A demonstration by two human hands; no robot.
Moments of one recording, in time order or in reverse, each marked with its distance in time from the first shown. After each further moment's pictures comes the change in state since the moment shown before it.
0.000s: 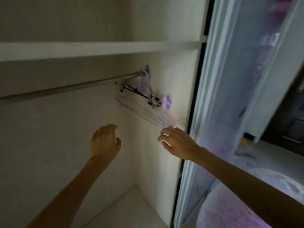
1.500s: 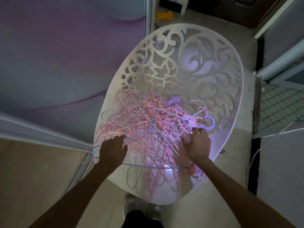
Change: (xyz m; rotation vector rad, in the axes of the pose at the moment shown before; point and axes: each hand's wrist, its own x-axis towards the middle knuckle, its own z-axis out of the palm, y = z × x) left_hand -0.355 0.394 0.474 -0.200 -0.874 0.565; right_hand -0.658 0.112 0.279 0.072 -0.513 1.666
